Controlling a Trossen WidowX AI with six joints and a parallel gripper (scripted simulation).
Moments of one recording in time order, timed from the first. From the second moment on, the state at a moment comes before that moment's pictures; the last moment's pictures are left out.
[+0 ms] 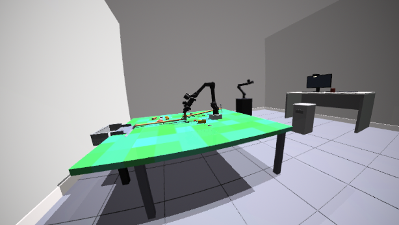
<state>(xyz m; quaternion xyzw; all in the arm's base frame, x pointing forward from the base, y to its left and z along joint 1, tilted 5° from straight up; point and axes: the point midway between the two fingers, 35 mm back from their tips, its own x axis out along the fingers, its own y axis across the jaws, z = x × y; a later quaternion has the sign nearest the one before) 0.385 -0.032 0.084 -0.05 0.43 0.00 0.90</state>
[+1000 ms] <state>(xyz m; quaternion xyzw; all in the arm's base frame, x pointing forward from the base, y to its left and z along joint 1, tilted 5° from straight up) 0.355 -0.029 0.077 -0.05 0.43 0.00 0.90</state>
